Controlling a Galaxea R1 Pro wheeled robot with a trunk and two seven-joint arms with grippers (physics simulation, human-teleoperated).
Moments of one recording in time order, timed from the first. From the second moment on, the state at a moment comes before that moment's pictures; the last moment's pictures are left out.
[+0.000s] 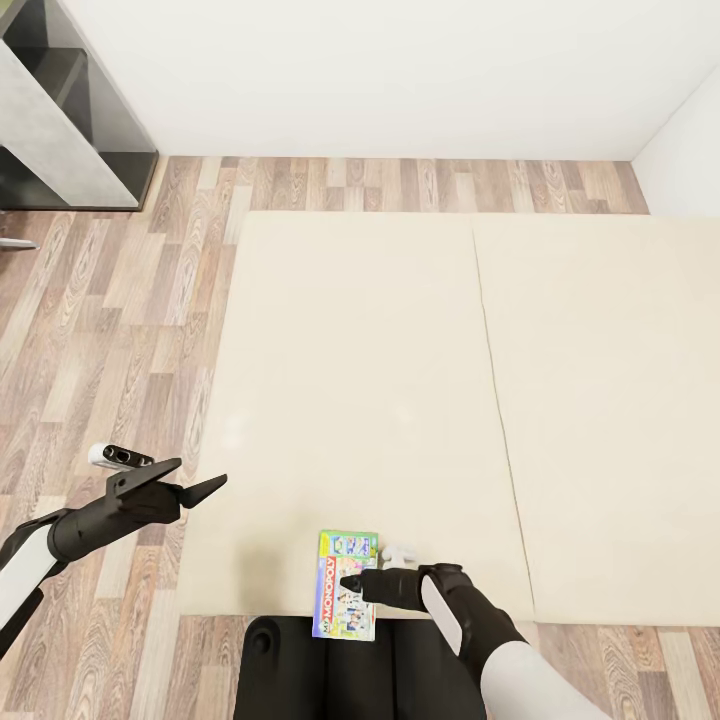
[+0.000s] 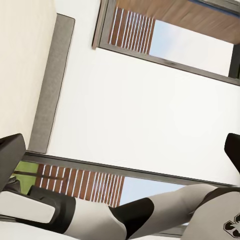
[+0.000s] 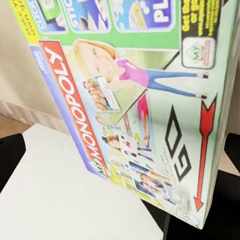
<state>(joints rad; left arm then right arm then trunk) -0.41 0.52 -0.07 -1.32 1.26 1.02 -1.14 -0.62 0.17 0.11 -0.53 -0.22 0.52 0.37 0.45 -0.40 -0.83</state>
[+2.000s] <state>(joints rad) -0.41 0.52 -0.07 -1.32 1.26 1.02 -1.13 -0.62 0.17 0.11 -0.52 -0.22 0.52 0.36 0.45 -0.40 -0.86</state>
